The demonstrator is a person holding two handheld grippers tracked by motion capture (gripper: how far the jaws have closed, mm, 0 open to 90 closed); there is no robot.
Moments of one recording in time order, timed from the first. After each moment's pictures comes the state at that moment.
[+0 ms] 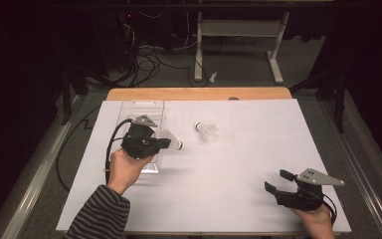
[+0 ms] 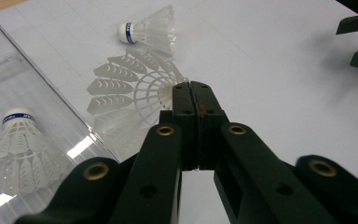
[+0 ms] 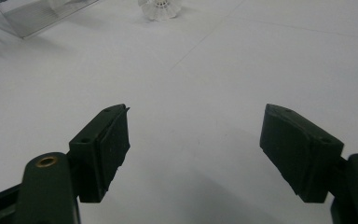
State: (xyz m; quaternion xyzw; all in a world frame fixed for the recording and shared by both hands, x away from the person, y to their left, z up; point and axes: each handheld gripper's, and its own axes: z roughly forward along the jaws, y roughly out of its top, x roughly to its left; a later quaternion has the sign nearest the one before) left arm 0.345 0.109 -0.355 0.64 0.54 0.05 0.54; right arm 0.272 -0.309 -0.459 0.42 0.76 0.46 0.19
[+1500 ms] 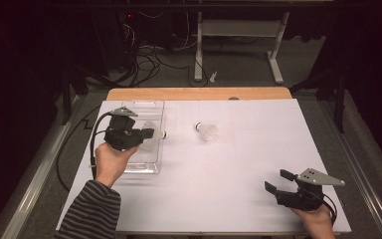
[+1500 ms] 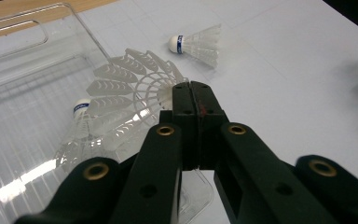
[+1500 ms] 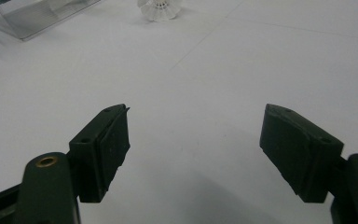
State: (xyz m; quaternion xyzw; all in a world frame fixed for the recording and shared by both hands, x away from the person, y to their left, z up) left arm 0.363 0.148 -0.347 0.59 0.58 0.09 0.55; right arm 0.272 -0.310 -0.459 0.42 0.76 0.46 0.19
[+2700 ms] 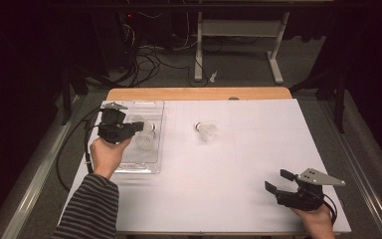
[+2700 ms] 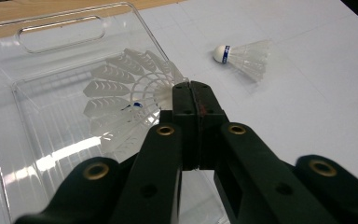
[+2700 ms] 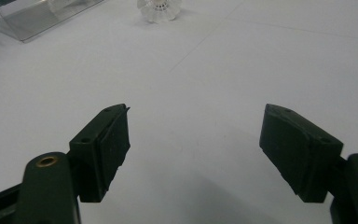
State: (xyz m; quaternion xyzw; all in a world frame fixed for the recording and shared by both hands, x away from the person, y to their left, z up) left arm 0.392 0.172 -0.357 0.55 0.62 0.12 0.55; right arm 0.273 -0.310 -0.459 0.42 0.76 0.46 0.19
